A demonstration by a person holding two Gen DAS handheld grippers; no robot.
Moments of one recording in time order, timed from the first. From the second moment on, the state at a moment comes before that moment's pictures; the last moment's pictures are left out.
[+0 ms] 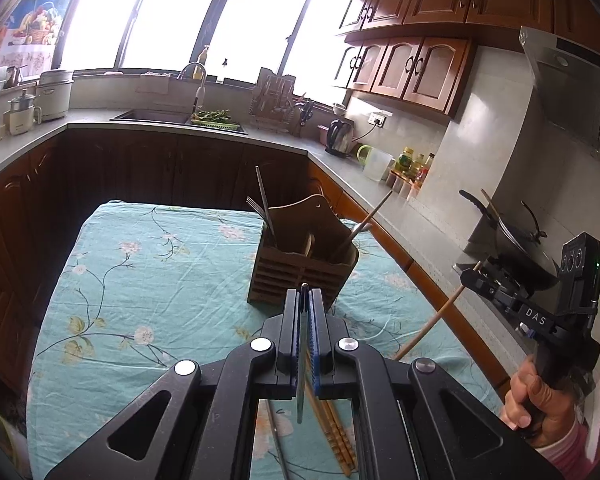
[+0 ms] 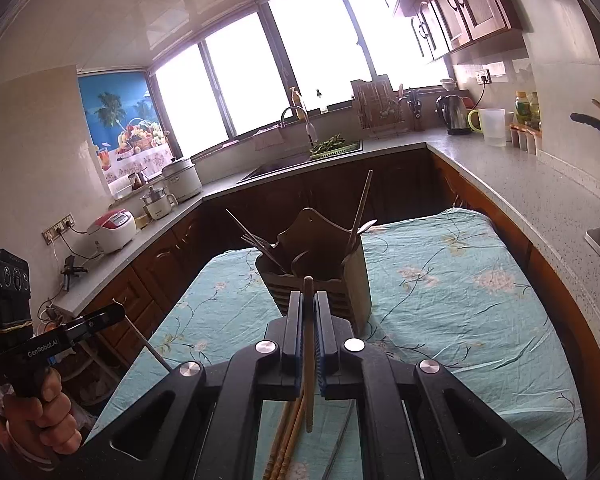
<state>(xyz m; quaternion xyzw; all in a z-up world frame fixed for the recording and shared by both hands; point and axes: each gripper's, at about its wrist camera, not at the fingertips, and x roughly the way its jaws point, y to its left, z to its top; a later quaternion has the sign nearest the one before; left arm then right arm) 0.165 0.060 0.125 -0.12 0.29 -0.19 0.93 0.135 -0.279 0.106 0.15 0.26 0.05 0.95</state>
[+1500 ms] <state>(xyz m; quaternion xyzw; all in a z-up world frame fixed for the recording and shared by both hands) 0.326 0.045 0.134 -0.16 0.18 -0.15 0.96 0.256 -0.310 0.180 0.13 0.15 0.01 0.98</state>
